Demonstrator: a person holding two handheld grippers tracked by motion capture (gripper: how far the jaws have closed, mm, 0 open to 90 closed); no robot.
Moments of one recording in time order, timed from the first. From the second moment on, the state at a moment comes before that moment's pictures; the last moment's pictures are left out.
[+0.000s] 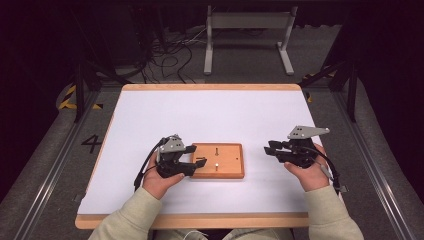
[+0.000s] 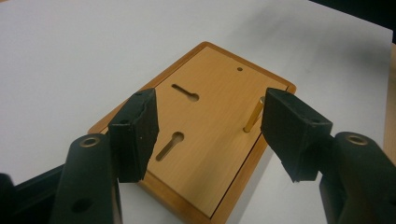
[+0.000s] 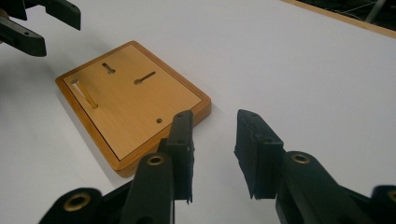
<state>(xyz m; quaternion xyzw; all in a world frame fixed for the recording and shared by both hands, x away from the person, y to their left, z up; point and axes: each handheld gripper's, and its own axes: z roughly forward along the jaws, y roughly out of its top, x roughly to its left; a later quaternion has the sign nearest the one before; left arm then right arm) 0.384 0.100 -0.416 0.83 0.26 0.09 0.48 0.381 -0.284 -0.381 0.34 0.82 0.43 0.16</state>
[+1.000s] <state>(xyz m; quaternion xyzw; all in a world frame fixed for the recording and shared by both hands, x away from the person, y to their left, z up) 0.390 0.051 -0.448 0.87 0.18 0.05 0.45 0.381 -0.285 -0.387 0.34 0.82 0.43 0.15</state>
